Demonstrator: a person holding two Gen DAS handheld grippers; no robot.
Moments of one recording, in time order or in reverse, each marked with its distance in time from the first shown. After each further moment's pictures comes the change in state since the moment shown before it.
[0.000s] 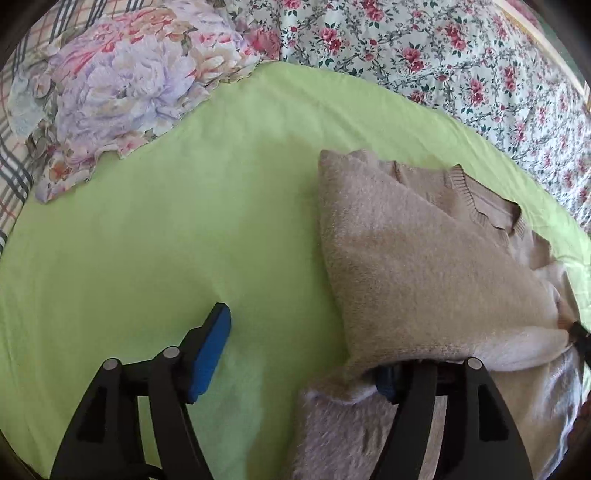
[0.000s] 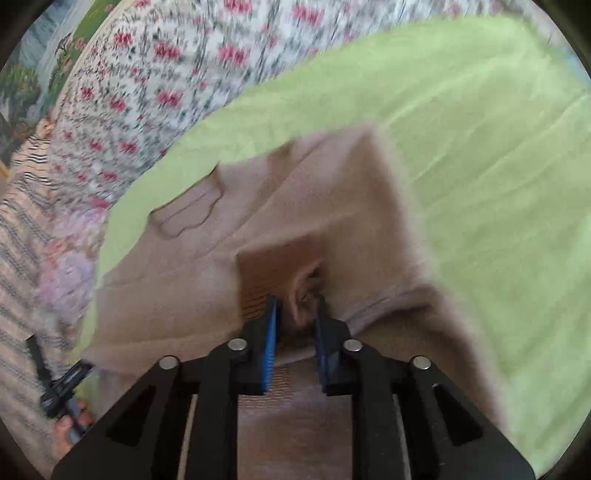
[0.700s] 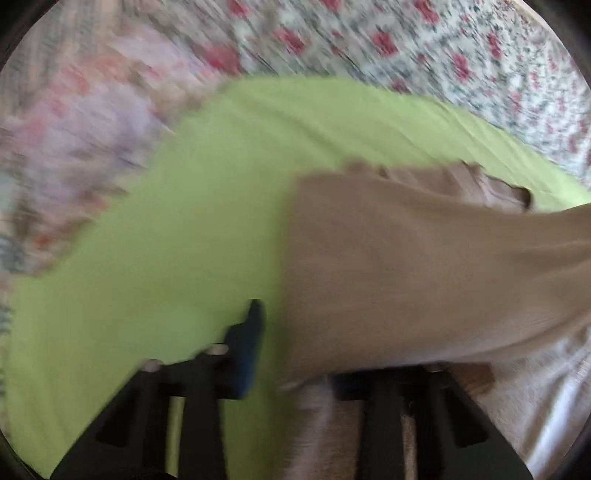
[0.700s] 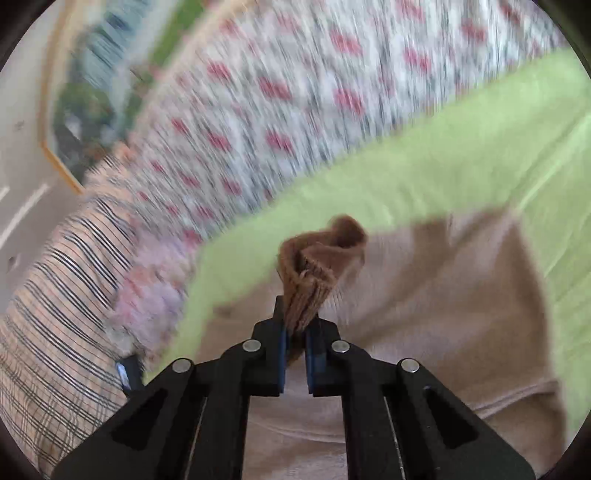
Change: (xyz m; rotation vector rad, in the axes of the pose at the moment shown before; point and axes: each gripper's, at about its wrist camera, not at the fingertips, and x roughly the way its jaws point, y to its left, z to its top) left arm 0.016 -0.039 0.035 0.153 -0.060 0.139; right arm -0.020 0.053 0.045 0.025 -0.149 0.409
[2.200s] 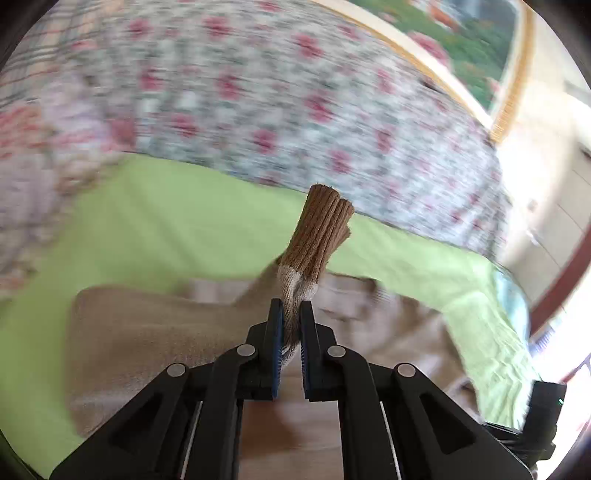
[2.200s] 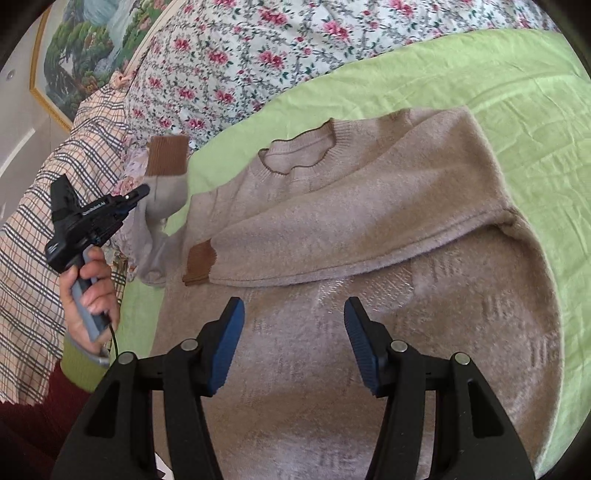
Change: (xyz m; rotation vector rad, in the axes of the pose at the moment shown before) left arm -0.075 -0.038 0.083 -0.029 -0.114 -0.576; right arm -0.030 -0.013 -0.092 -0.045 0.319 -0.099
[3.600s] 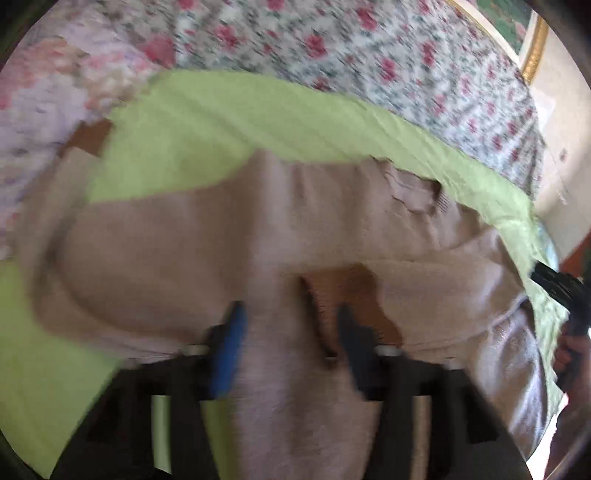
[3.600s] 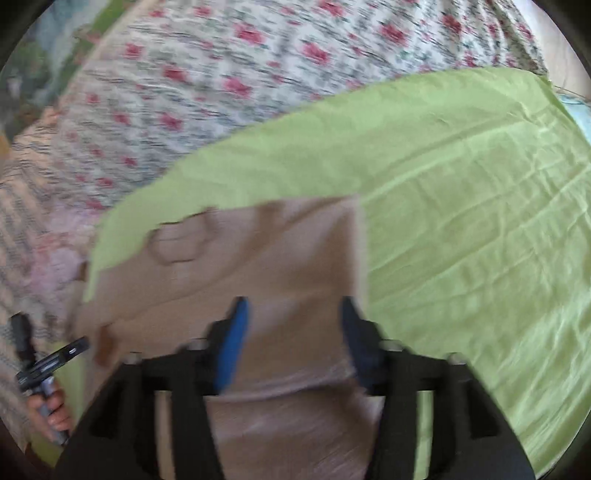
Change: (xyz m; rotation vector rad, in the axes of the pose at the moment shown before) left arm 0.015 0.071 -0.068 0.017 0.205 0.191; right arm -0.007 -0.050 0.080 -0.018 -0.130 -0.206
